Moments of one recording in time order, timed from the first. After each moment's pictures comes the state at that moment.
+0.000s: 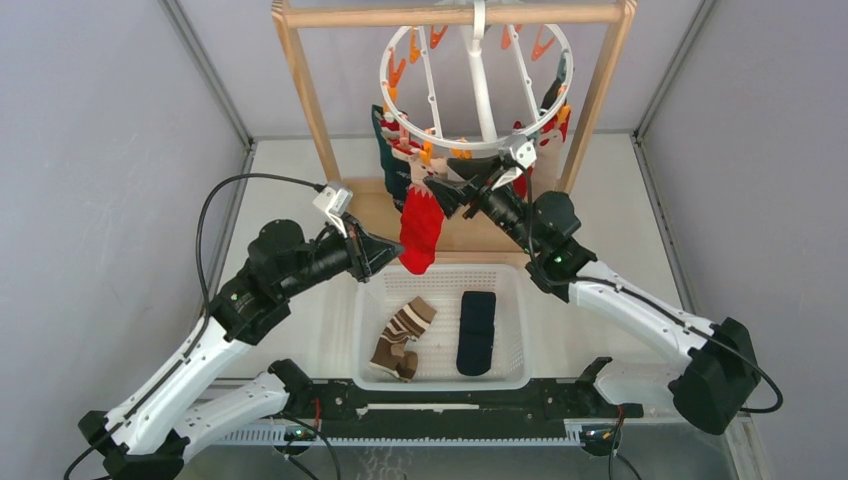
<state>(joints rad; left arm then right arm) -0.71 0.78 0.96 -0.34 0.24 -0.46 0.72 1.23 0.95 0.56 -0.13 0.22</state>
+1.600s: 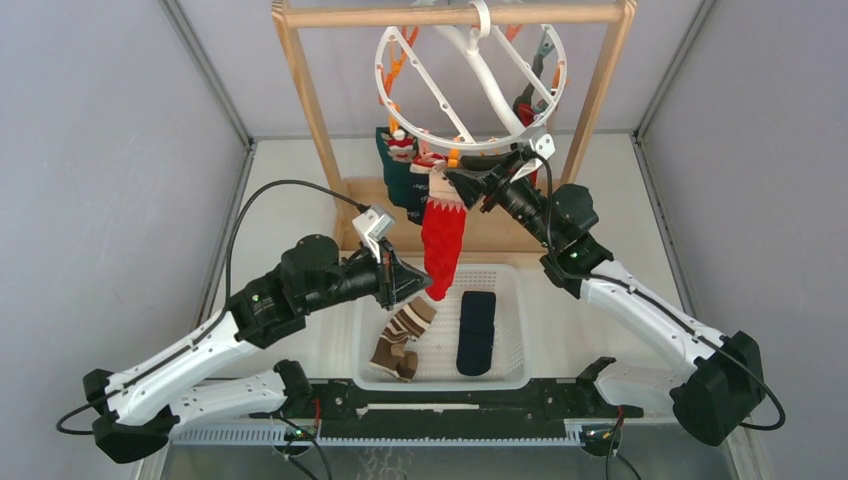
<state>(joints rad) -0.99 0.85 0.98 -0.36 0.14 -0.47 0.62 1.15 0.92 0.51 -0.20 0.26</state>
